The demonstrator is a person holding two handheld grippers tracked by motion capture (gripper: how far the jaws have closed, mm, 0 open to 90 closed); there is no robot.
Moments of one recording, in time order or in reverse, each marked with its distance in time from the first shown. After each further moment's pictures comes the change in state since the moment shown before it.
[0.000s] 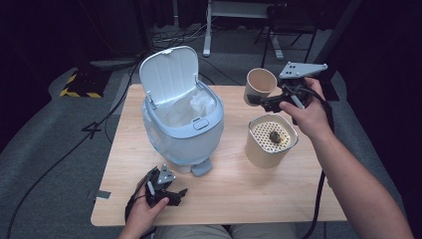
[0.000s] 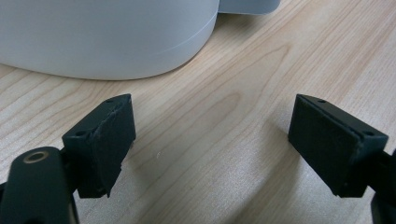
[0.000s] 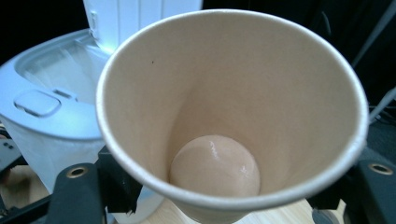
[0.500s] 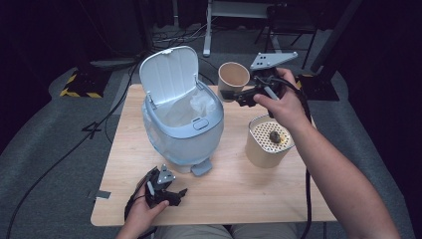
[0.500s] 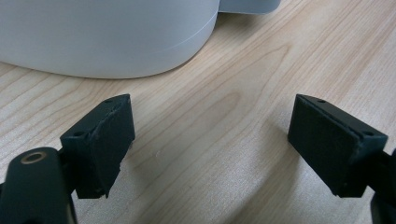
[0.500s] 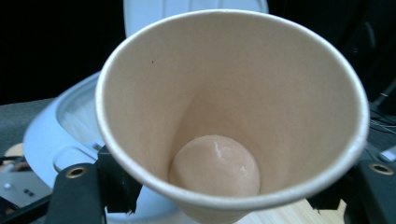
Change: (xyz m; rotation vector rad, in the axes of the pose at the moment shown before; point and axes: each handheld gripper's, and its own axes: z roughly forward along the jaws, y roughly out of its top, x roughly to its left) left arm 0.000 0.000 0.000 0.000 -0.006 -0.006; right arm 0.028 0.041 0.046 -0.011 0.117 -0.022
